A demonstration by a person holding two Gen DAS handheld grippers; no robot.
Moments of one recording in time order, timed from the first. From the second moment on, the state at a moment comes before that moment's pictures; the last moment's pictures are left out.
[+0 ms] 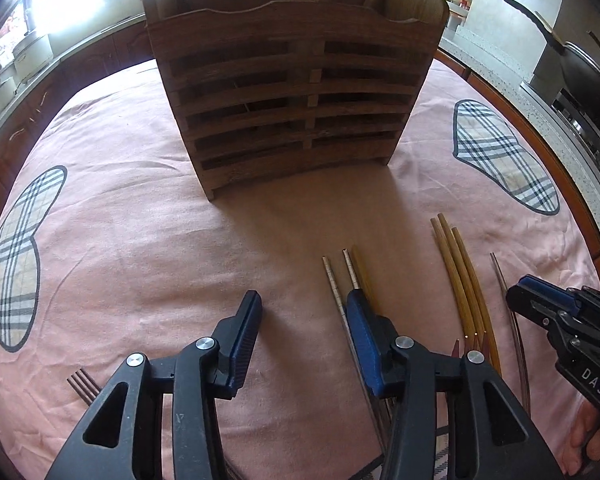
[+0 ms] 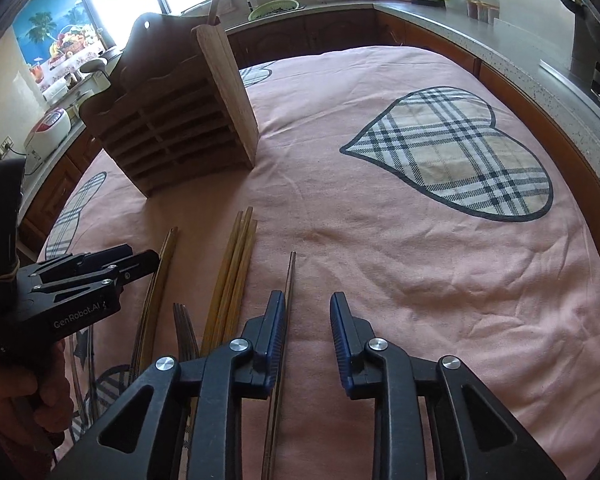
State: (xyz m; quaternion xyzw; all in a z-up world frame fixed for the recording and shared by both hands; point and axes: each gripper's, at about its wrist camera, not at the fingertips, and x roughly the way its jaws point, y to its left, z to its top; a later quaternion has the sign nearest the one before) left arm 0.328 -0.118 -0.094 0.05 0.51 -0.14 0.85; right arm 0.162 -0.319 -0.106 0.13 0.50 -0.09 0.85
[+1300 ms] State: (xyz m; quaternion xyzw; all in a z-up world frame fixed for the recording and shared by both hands) left arm 0.302 -0.088 -0.051 0.00 0.49 -0.23 0.84; right arm 0.172 -0.311 -0.071 0.15 0.47 -0.04 0.87
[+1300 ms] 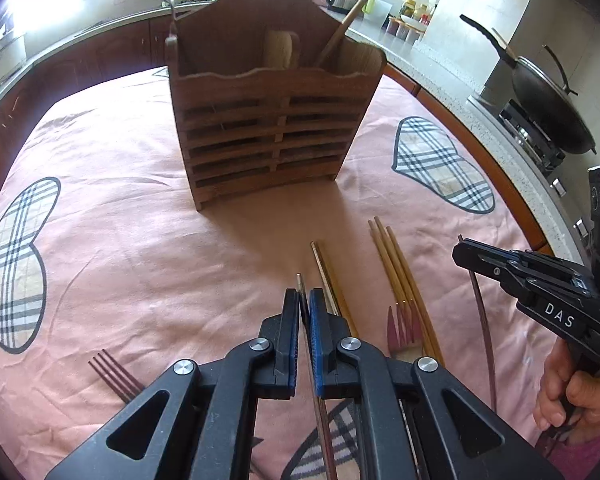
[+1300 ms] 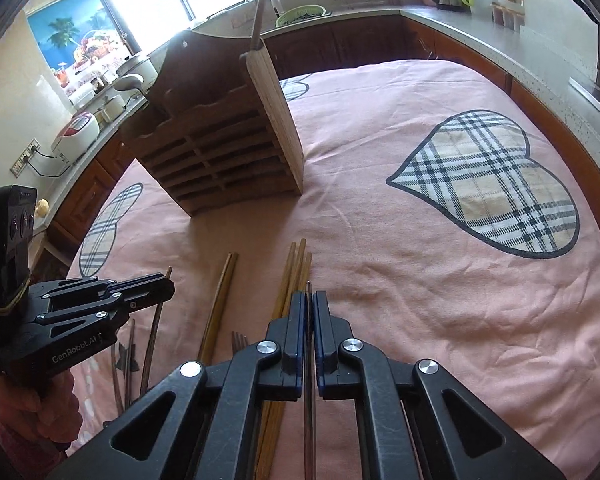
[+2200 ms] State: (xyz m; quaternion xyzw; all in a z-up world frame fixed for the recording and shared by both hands) left arm 0.154 0.002 0.069 -0.04 0.36 -0.26 0.90; right arm 0.107 -0.269 0.040 0.10 0.36 -0.03 0.93
